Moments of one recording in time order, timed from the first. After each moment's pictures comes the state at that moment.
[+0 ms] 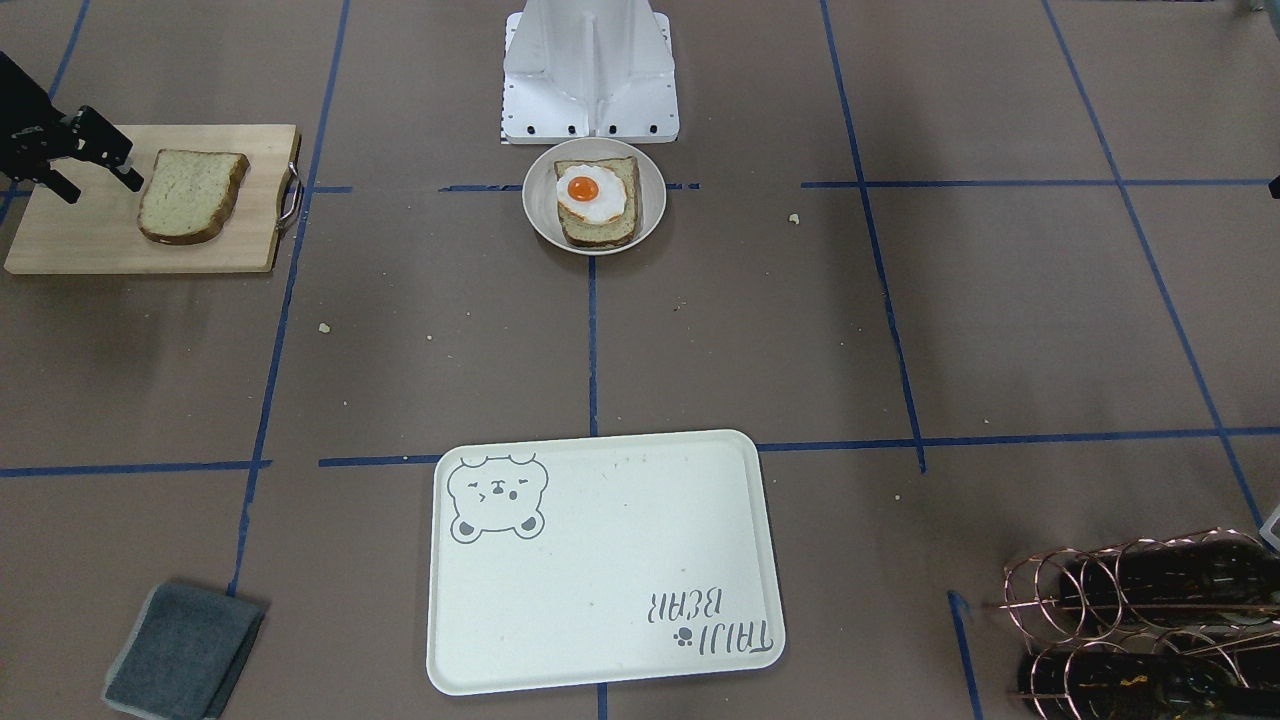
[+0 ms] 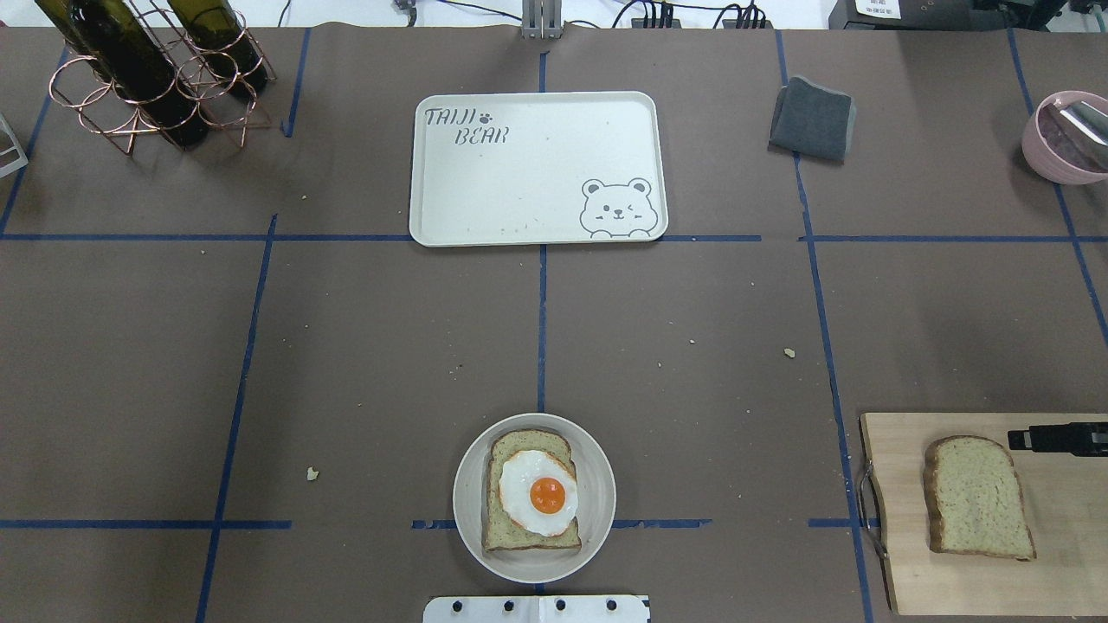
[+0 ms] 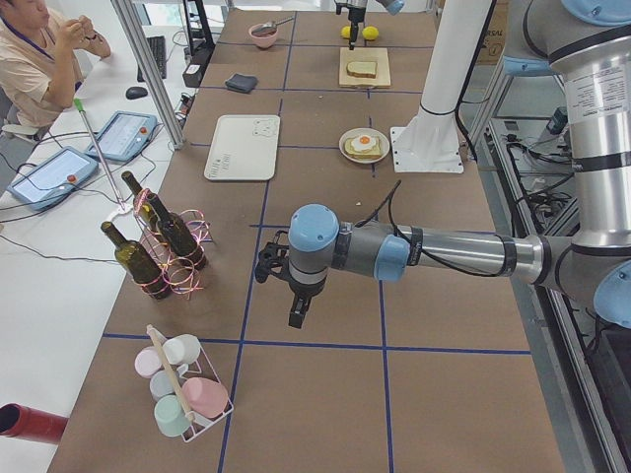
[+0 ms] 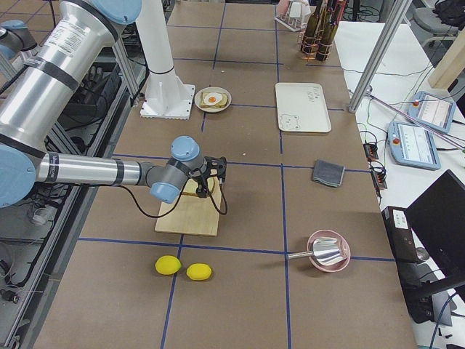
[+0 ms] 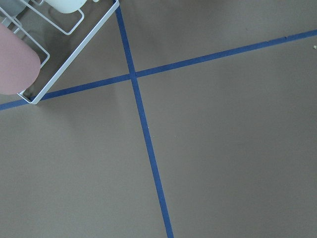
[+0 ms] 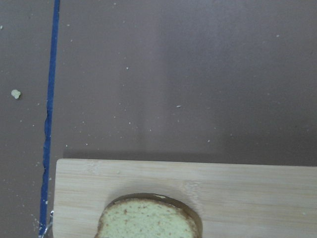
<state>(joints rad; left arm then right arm) -1.52 -1.34 -1.88 -1.70 -2.36 0.06 0.73 -2.12 1.92 -0.44 2.04 1.17</state>
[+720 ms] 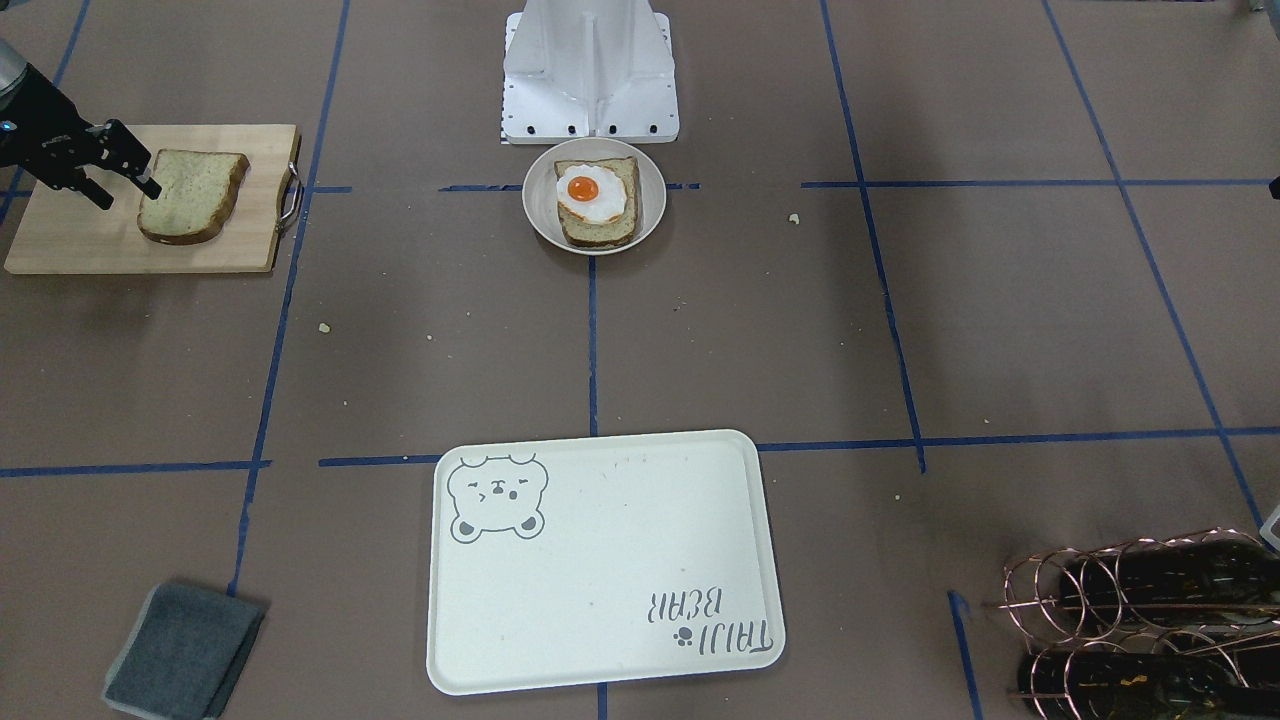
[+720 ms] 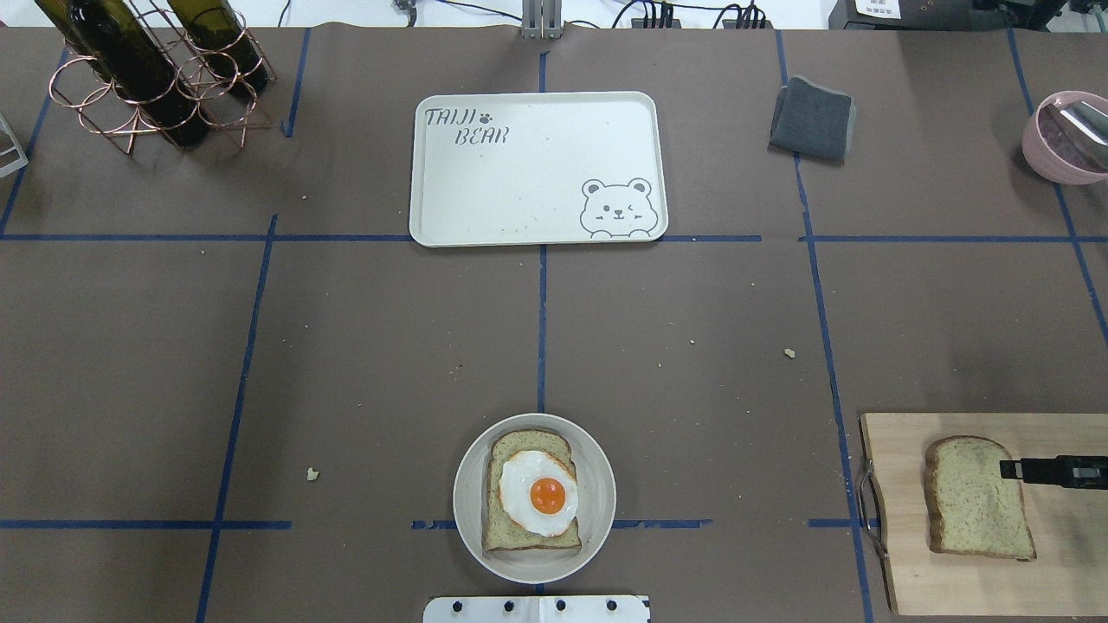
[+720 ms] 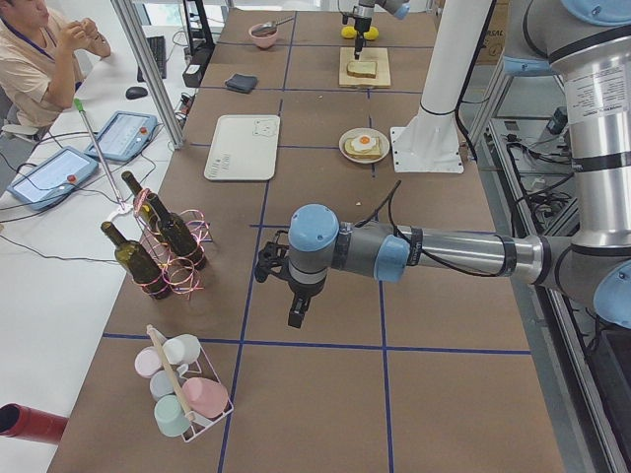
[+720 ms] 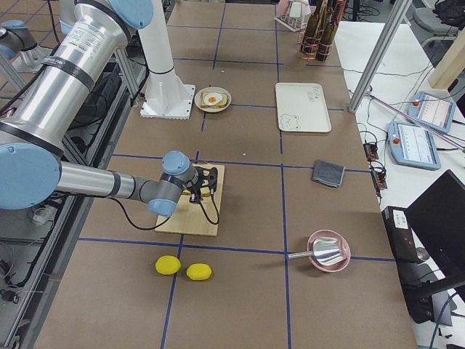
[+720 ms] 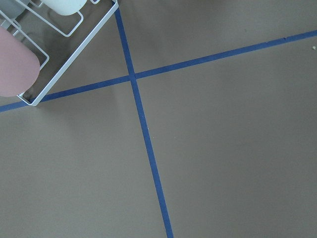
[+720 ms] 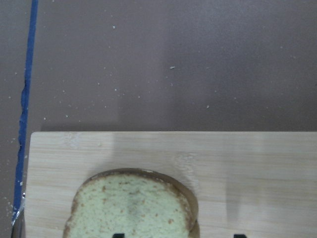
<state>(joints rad) -1.52 -1.34 -1.88 -1.70 -2.36 0.06 0.58 -2.14 1.80 -0.23 1.92 1.27</state>
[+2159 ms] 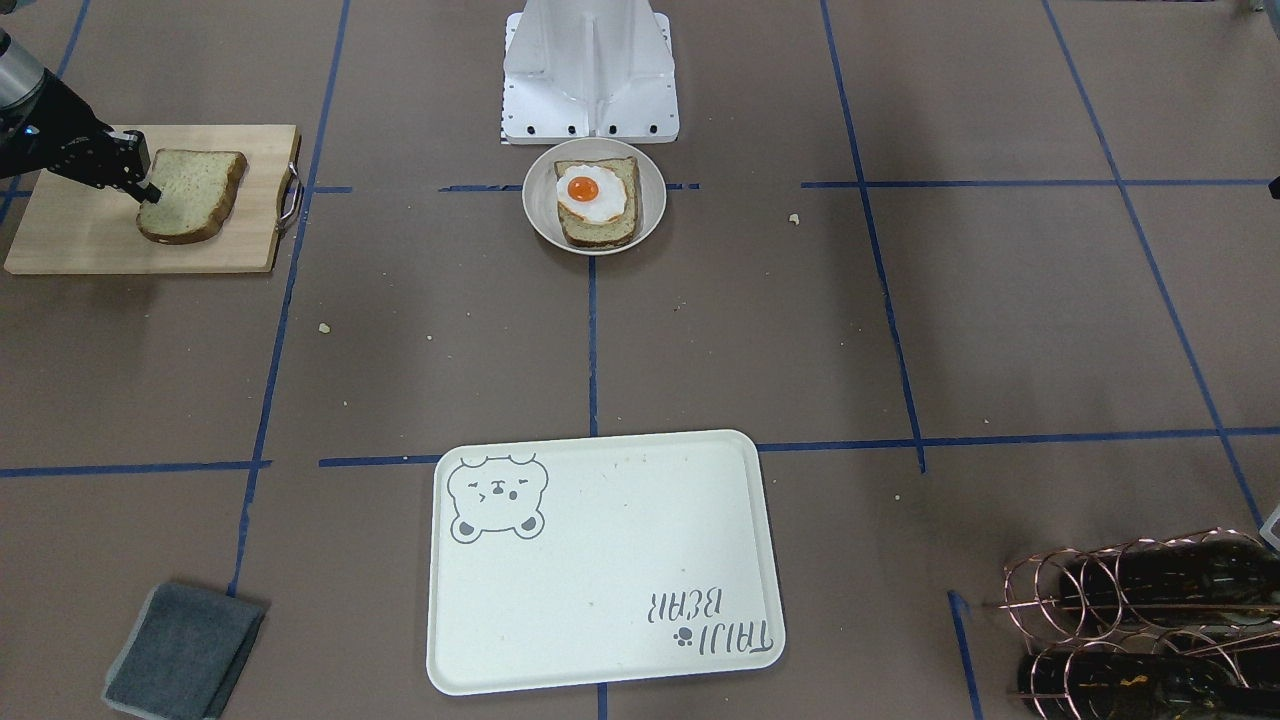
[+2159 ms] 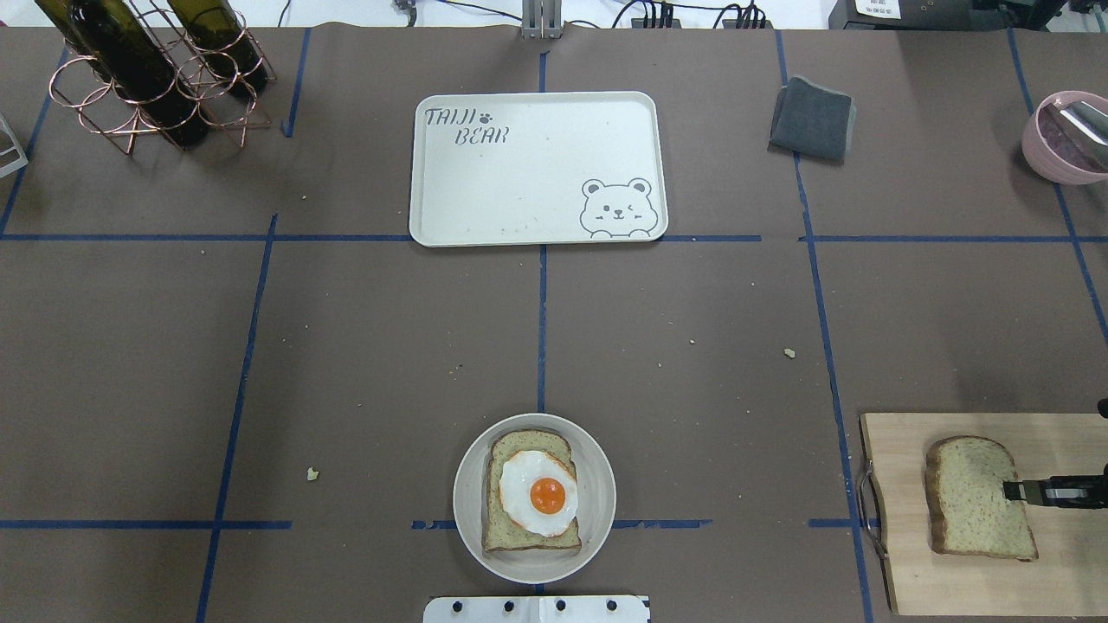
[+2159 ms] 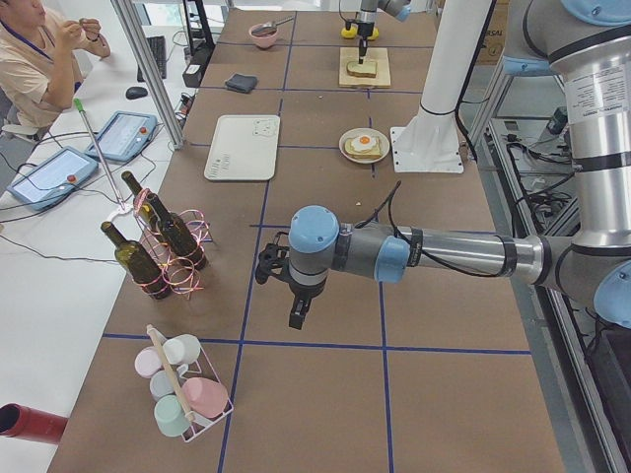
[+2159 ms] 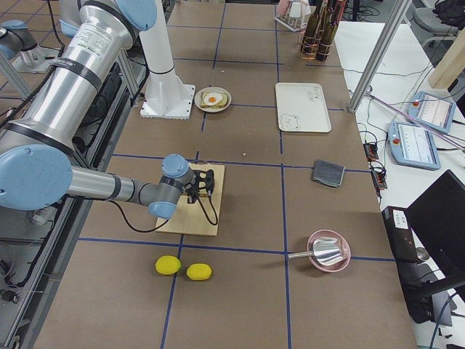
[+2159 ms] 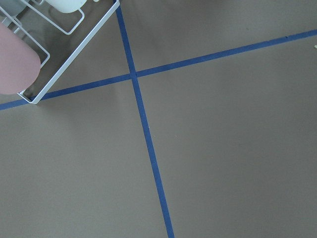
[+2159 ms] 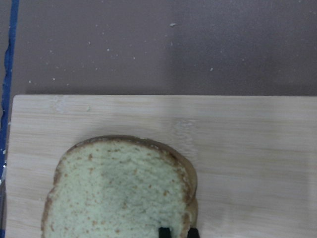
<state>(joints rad) -1.52 -1.34 -1.87 -1.70 -2.36 0.06 0.51 -2.13 1.77 -0.21 1.91 1.27</state>
